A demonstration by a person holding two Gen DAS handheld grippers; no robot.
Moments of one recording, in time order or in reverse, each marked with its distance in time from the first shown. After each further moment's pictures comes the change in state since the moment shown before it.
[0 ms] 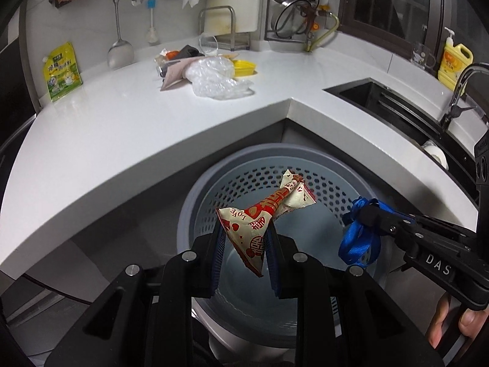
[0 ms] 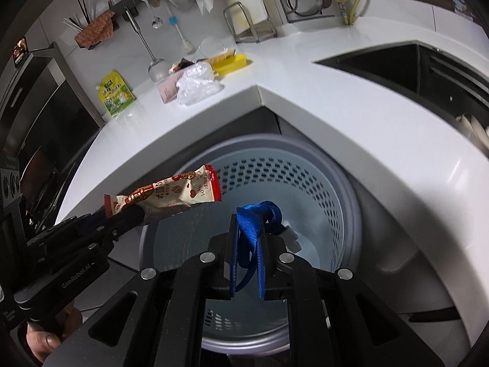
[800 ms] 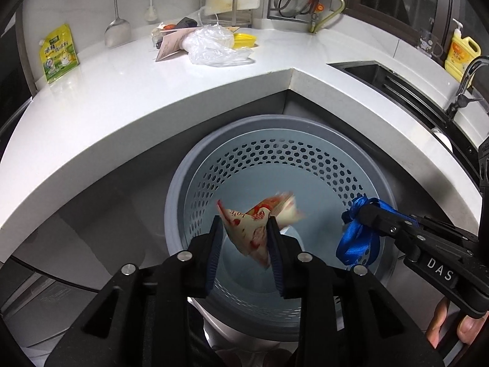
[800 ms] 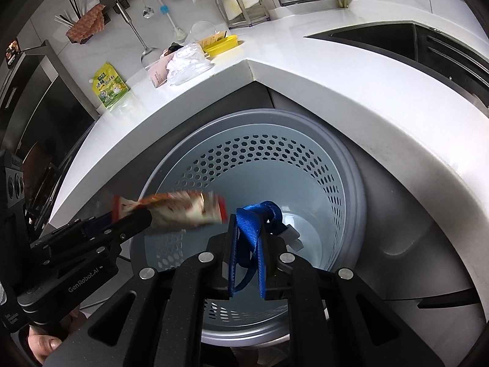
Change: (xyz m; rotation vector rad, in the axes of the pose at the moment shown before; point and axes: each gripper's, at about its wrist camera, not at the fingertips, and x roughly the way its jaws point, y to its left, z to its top) left arm 0.017 -0.004 -0.014 -0.022 0.080 0.006; right arm 0.015 -0.009 -0.010 0.030 0.047 -0.003
